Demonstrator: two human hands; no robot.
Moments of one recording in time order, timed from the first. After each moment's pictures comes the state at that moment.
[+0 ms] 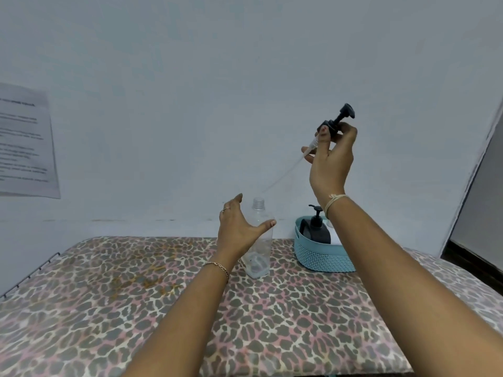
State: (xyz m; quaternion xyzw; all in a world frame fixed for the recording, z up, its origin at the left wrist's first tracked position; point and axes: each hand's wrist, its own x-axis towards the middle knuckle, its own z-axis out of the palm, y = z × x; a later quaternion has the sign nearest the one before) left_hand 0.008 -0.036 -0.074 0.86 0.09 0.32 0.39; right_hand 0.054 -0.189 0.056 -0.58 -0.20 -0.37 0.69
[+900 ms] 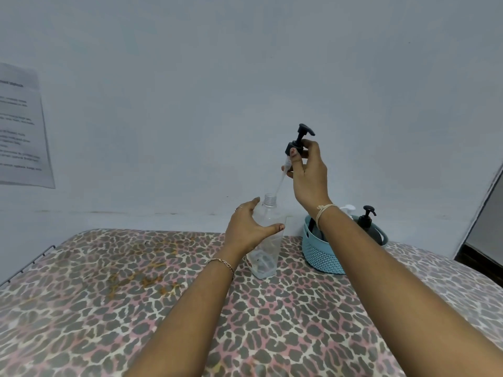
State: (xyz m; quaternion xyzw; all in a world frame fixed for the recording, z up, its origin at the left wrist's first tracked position) left_hand 0.034 -0.025 -0.084 0.86 0.07 0.25 0.45; right_hand 0.096 -0.145 0.006 -0.70 -0.27 -0.27 0.60
